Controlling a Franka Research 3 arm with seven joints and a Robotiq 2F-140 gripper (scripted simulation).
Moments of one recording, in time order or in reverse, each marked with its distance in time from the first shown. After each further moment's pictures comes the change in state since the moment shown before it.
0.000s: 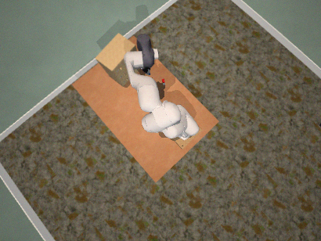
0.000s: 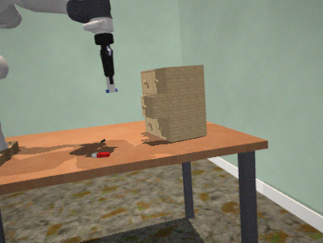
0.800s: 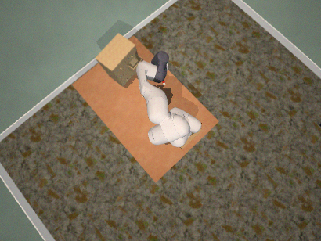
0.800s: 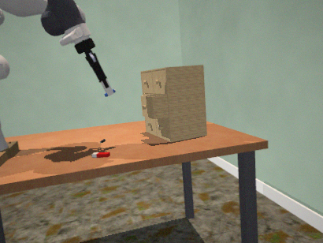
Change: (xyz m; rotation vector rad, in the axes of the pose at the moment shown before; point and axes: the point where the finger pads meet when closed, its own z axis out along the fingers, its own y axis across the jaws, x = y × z) arm 0.016 0.006 0.011 -0.036 -0.354 0.083
